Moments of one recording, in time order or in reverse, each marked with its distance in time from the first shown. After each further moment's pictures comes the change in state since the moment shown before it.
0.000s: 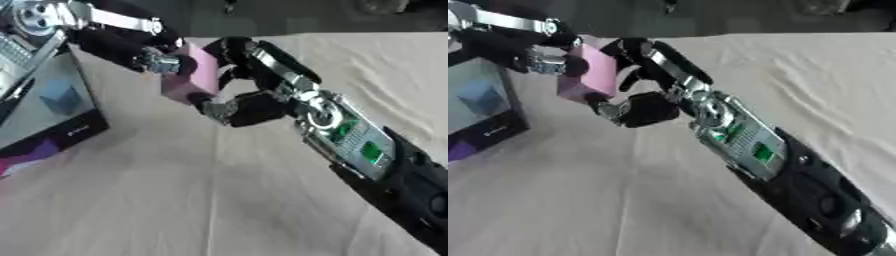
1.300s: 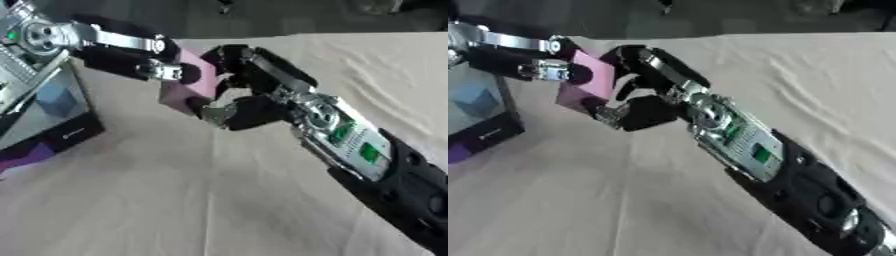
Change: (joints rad) left arm 0.007 0.028 -0.084 -0.007 0.023 -0.094 0.003; right arm 0.010 0.000 0.000 0.005 -0.099 0.022 -0.002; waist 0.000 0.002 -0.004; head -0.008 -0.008
